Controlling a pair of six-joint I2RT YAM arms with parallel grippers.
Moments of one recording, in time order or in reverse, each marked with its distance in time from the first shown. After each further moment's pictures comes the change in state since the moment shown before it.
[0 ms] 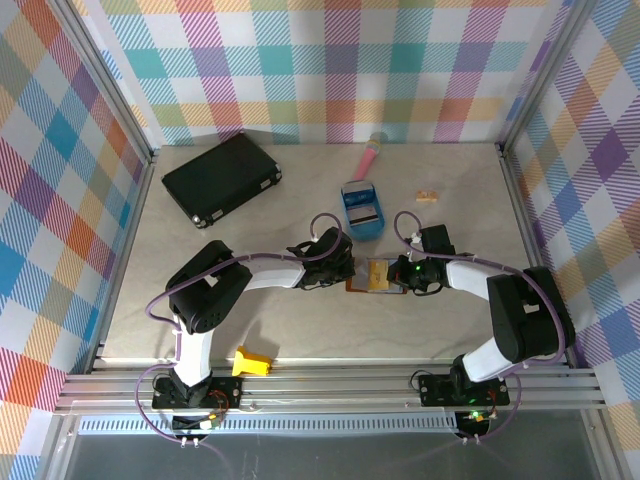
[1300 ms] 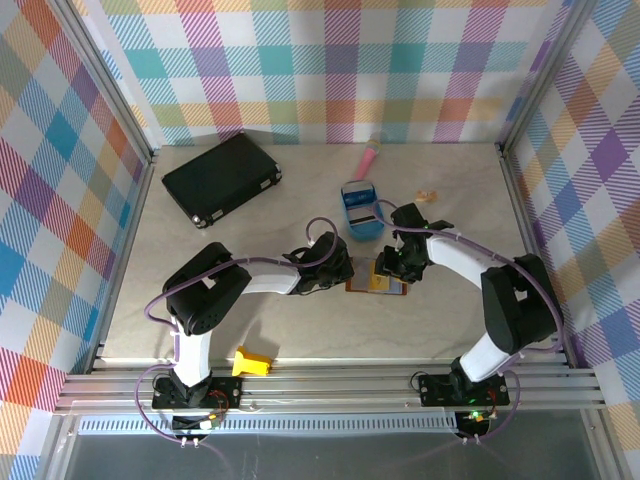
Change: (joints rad) left arm 0.000 -0.020 -0.094 0.156 0.005 -0.034; right arm 0.163 0.083 0.342 -0.502 0.298 0.066
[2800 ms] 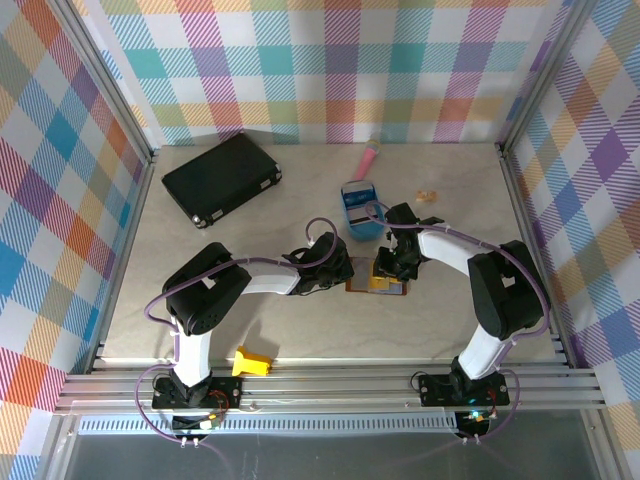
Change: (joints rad) left arm 0.000 -0.002 -0.006 0.010 0.000 -0.001; right arm 0.012 0.097 0.047 -0.001 -0.019 -0.034
